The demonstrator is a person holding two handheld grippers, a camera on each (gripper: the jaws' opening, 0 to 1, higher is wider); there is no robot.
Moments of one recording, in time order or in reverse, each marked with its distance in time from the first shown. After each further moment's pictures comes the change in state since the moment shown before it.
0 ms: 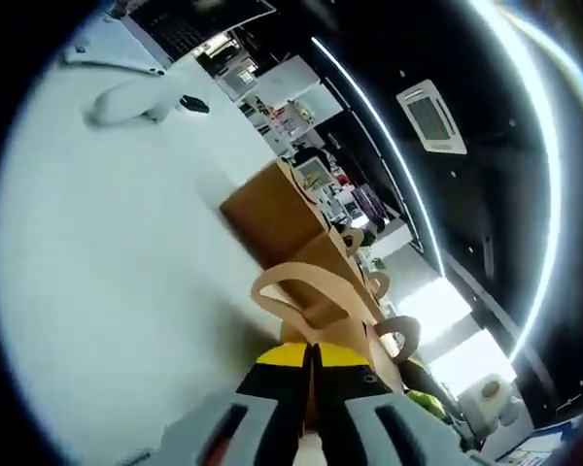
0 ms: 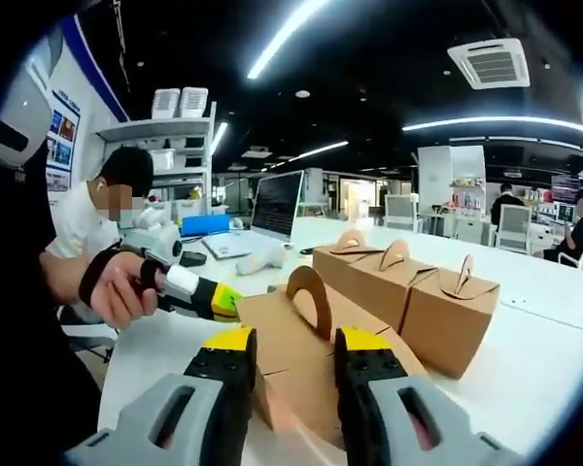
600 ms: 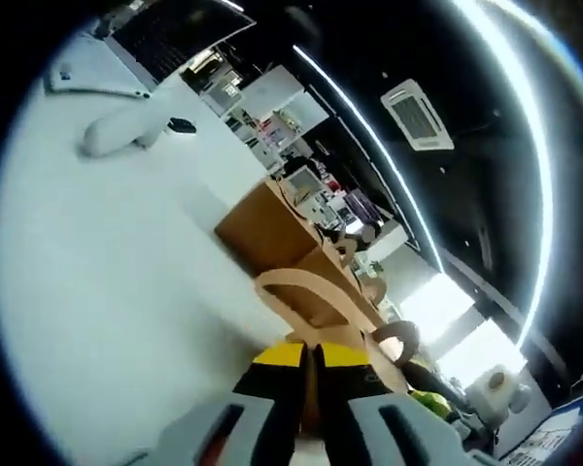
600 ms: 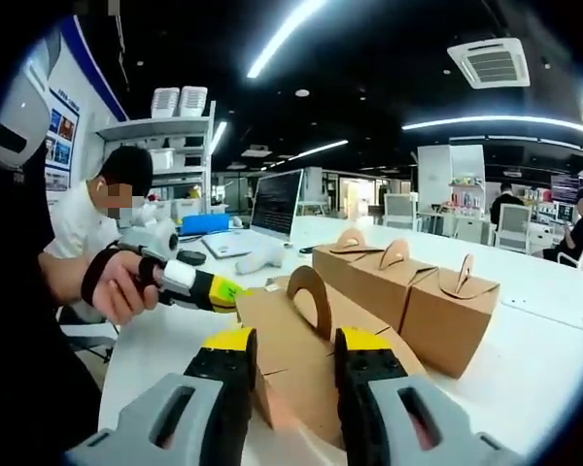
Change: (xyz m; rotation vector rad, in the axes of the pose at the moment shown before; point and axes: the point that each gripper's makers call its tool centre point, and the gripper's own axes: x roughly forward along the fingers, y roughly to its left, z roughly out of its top) left arm -0.007 0.003 0.017 0.124 -0.065 -0.014; right arm 0.000 0.000 0.000 0.001 0.005 -0.004
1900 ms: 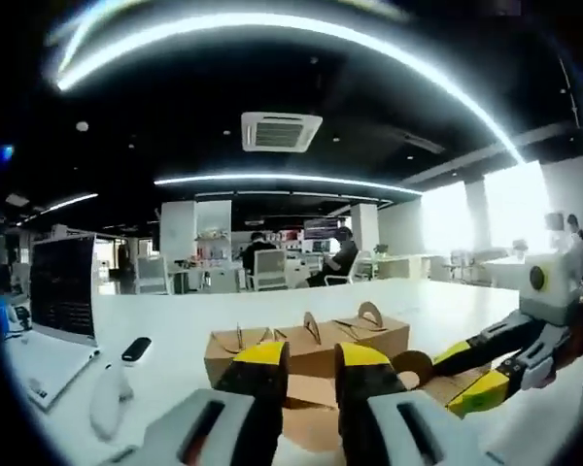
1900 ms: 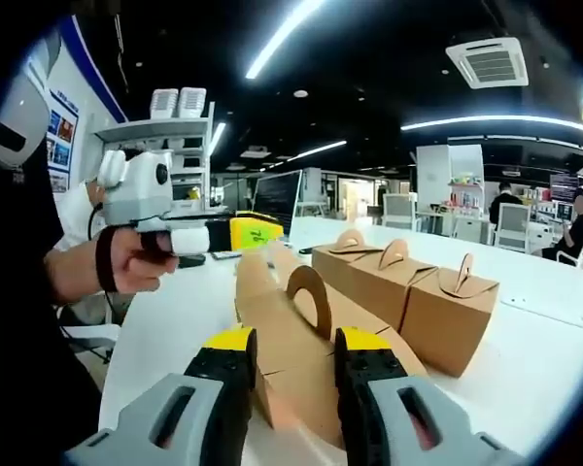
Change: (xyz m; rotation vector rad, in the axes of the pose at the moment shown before) left arm 0.020 -0.073 0.053 0.914 -0.178 0.009; right arm 0.000 -0.002 -0.001 0.005 -0.005 -0.003
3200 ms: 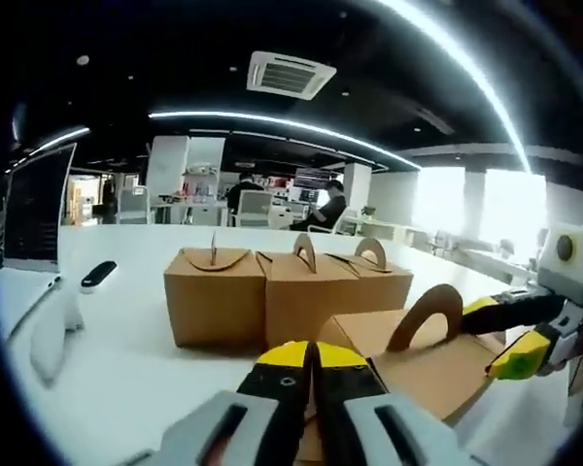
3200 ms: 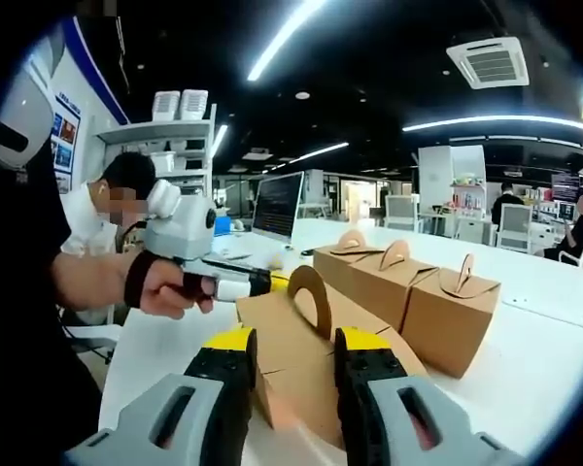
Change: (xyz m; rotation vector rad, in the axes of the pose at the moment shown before) left arm 0.030 0.000 -0.071 -0.196 0.209 -0.081; right arm 0.000 -0.001 0.001 0.002 -0.010 0.011
